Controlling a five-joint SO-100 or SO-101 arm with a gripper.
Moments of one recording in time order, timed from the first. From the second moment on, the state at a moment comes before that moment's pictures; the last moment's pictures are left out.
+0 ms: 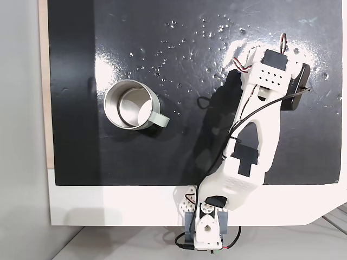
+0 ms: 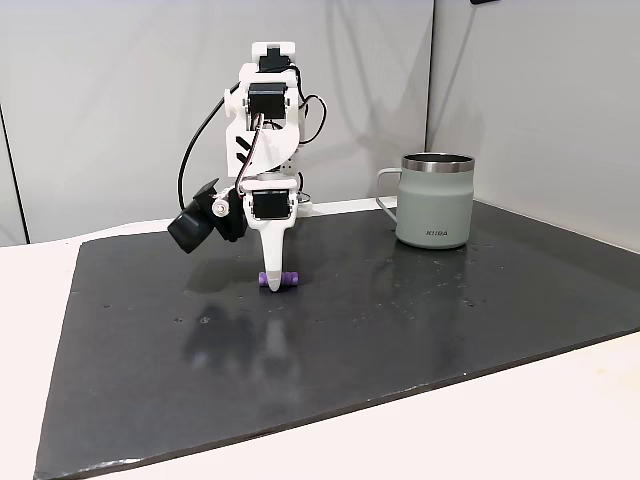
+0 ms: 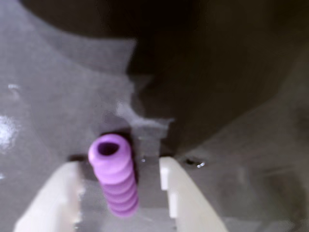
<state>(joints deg) 19.0 62.0 68.9 72.1 -2.0</state>
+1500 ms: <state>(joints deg) -9.3 81.7 41.1 100.5 2.7</state>
